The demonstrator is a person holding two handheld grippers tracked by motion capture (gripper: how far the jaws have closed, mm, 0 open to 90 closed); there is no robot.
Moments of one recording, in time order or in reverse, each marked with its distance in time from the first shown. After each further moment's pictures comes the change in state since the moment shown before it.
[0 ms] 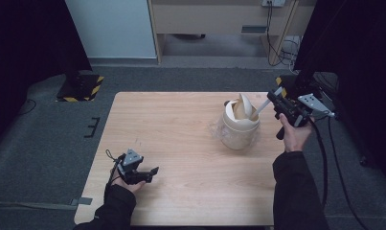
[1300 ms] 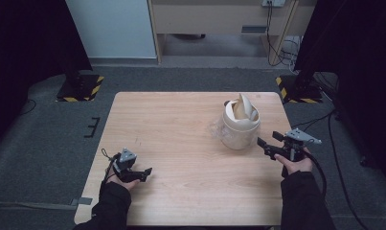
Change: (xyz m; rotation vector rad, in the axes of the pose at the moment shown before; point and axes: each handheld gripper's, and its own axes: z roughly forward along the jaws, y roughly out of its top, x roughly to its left) left arm 0.027 -0.012 0.005 0.106 0.046 -0.043; right arm -0.003 -0.091 -0.054 0.397 0.008 -0.037
